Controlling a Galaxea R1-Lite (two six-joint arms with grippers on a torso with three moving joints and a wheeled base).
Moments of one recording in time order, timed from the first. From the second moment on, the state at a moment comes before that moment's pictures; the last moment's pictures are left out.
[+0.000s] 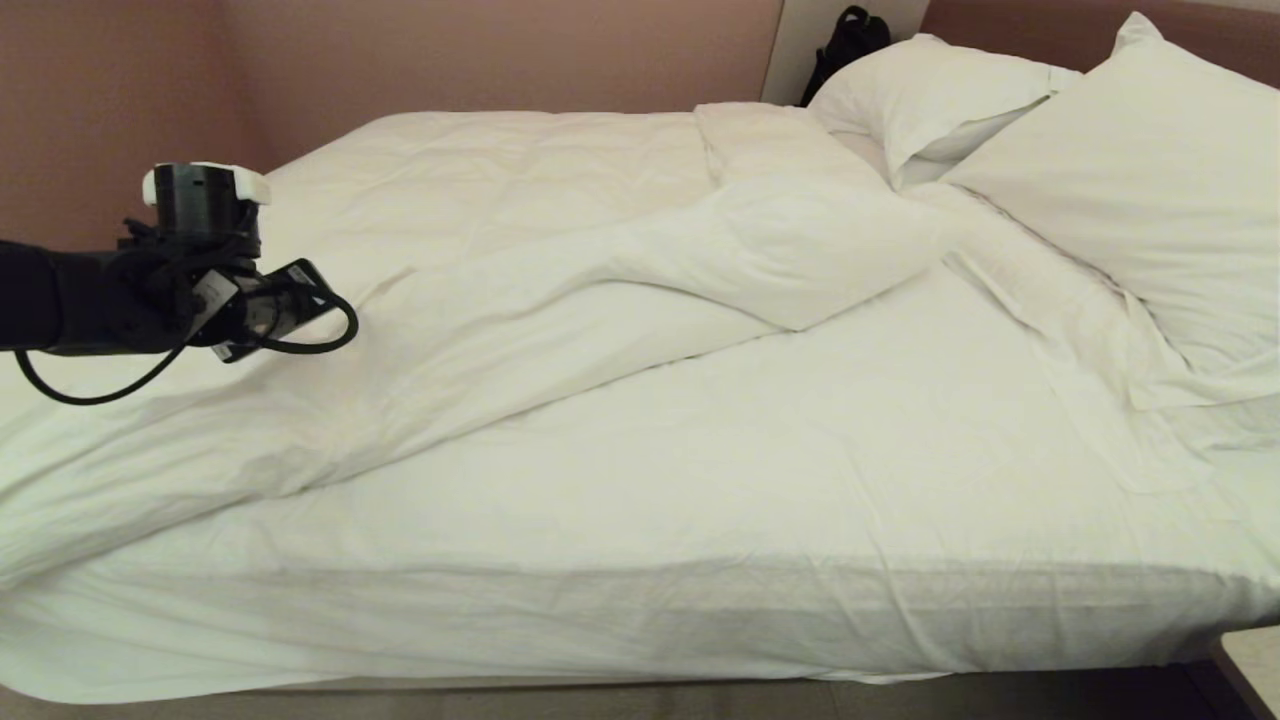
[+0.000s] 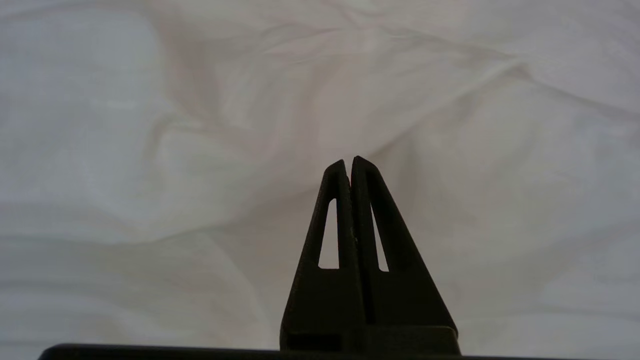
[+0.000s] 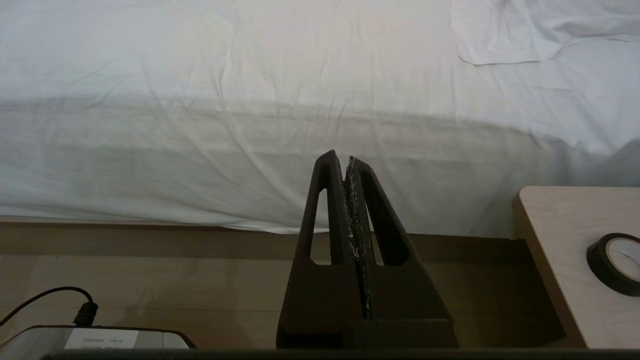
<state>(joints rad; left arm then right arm) 0.02 1.95 -1.53 -0.05 0.28 -0.52 0.01 0.00 0.00 0.00 0.01 -0.04</state>
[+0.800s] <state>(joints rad) 0.02 2.04 -1.63 -0.04 0.18 -0.21 0.01 0.00 0.00 0.00 0.01 -0.04</state>
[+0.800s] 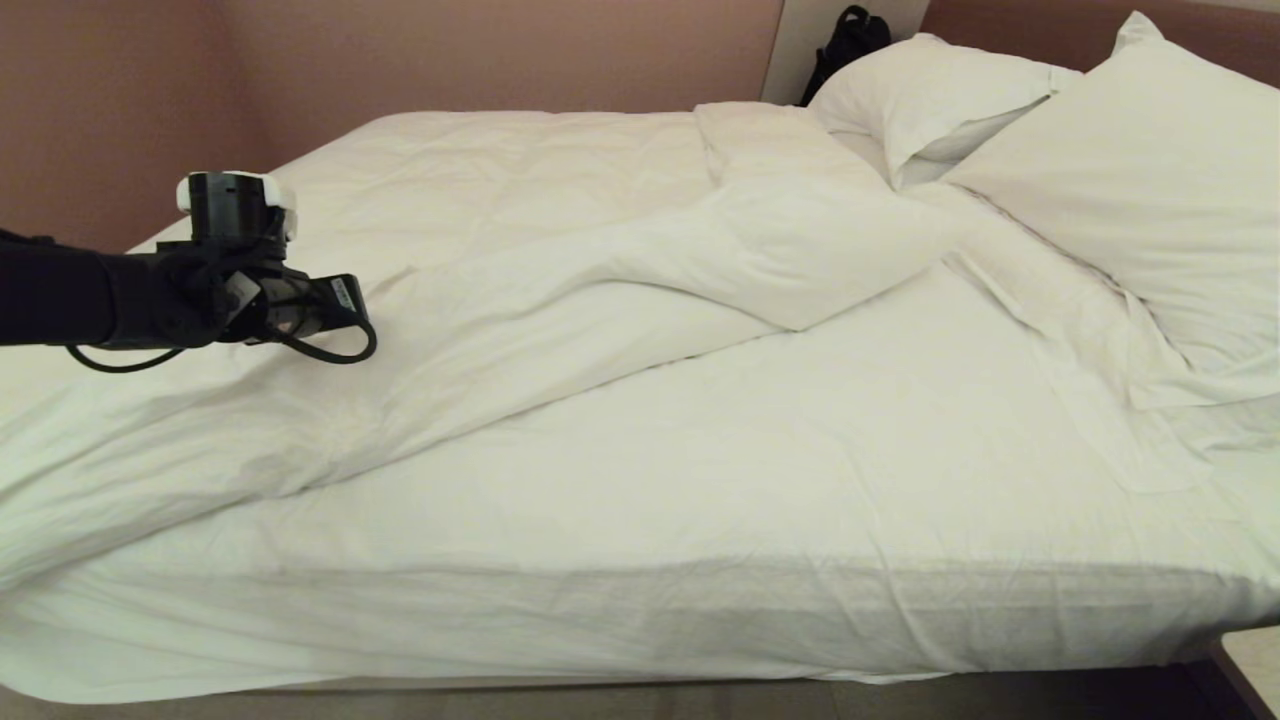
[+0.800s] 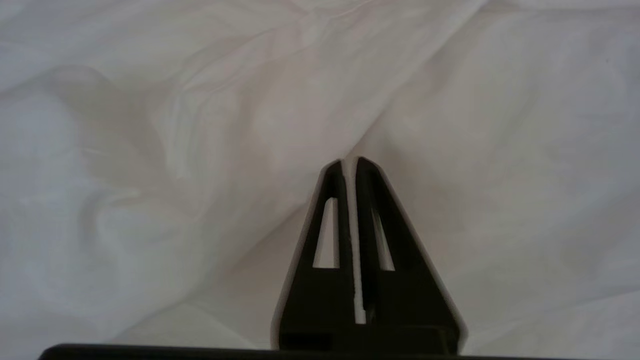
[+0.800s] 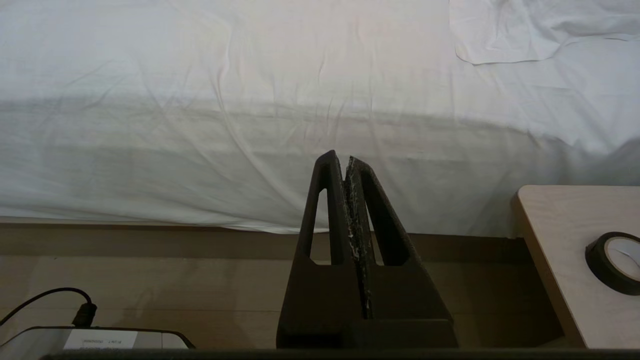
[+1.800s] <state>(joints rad) 0.07 2.13 -1.66 -0.11 0.17 -0.22 0.01 0.00 0.00 0.00 0.01 -0.04</state>
